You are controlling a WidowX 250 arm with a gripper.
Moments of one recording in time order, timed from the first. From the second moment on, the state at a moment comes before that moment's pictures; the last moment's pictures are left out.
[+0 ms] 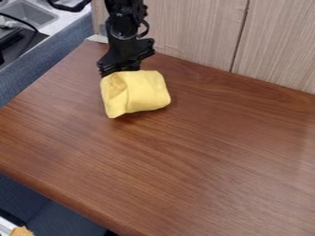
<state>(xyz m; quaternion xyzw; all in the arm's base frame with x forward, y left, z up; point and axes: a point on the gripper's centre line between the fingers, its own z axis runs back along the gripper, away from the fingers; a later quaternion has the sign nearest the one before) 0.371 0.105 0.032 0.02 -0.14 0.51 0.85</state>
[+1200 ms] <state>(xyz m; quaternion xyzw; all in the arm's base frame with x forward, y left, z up) 0.359 0.103 0.130 0.02 -0.17 0.51 0.84</state>
